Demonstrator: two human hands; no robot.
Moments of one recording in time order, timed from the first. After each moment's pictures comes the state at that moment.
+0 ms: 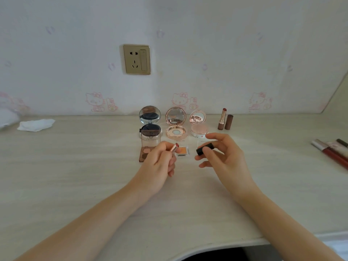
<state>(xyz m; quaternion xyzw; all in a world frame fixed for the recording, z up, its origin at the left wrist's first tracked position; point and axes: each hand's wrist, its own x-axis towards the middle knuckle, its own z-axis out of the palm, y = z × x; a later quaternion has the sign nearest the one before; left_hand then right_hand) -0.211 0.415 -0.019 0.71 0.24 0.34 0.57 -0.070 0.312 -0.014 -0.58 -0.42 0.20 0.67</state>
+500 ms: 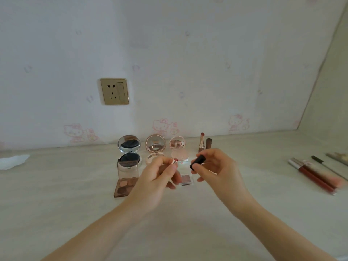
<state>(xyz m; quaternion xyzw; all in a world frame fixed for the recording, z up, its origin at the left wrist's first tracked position) -0.161 0.410 0.006 0.73 0.16 0.33 0.57 -0.026 0.300 0.015 -0.60 -0.42 0.15 0.66</state>
